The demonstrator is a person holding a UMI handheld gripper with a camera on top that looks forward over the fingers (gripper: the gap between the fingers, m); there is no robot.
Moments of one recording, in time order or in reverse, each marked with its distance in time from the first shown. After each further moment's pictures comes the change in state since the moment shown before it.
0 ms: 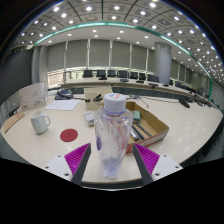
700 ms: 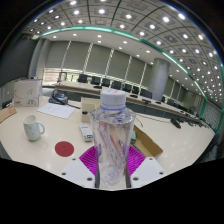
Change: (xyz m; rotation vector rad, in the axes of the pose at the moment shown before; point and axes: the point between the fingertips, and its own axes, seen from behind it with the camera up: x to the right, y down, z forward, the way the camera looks) arm -0.018 -0.069 0.016 0.100 0.136 -0.146
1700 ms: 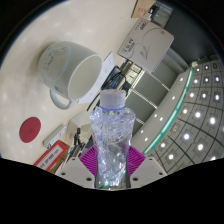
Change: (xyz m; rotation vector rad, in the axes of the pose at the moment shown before) arm -0.241 -0.162 0.083 0.189 0.379 -1.867
